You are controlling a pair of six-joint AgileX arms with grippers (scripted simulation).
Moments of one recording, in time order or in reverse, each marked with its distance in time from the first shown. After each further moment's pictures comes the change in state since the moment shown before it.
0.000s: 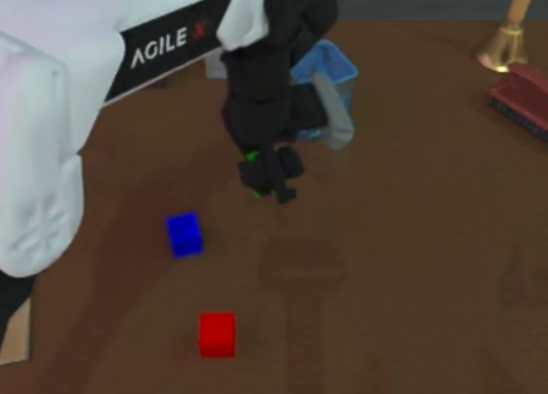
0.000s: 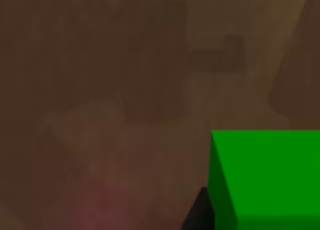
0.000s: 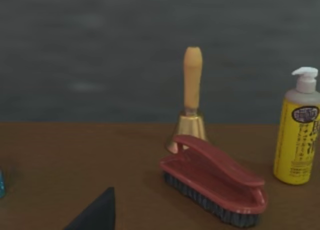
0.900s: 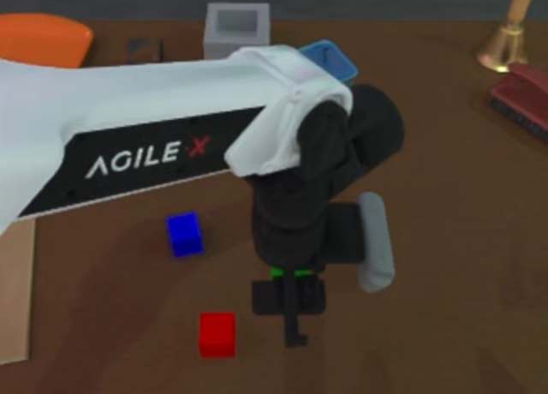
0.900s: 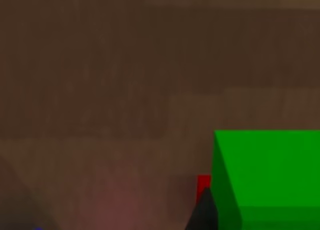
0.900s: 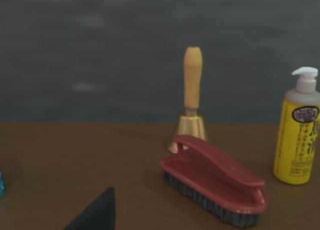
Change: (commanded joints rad) left arm -0.261 -0.345 -0.513 0.132 -0.013 -0.037; right arm 0.000 0.000 0.000 0.000 0.000 0.000
